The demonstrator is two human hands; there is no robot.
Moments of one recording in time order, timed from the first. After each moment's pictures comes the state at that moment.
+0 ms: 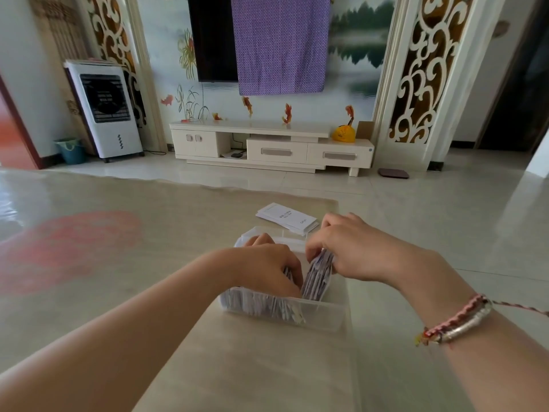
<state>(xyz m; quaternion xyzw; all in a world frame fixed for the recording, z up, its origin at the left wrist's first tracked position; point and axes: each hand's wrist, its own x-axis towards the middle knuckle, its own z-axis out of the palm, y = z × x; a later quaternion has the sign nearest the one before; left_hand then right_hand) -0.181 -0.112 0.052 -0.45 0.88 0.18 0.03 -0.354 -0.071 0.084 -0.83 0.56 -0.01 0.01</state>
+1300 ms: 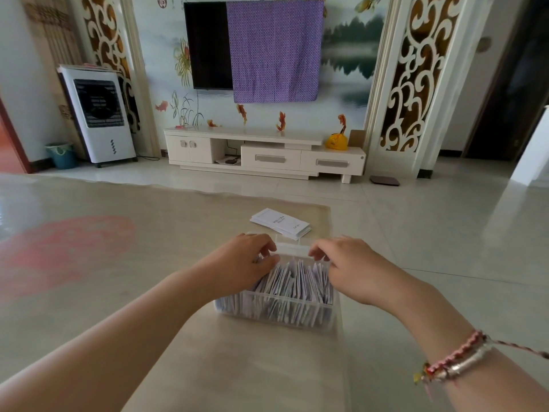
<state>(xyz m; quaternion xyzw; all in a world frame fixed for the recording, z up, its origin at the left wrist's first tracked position) -0.156 -0.118 0.039 -0.46 0.87 0.12 -0.17 -0.357 -0.052 0.067 -0.76 0.63 -0.10 0.09</state>
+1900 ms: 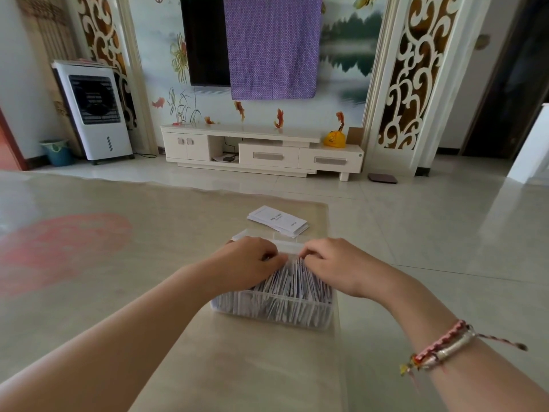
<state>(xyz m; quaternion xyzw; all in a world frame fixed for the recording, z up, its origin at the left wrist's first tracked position) -0.172 -0.122 0.035 -0.47 0.87 0.12 -0.11 -0.350 -0.062 0.062 -0.74 0.63 -0.14 0.18</state>
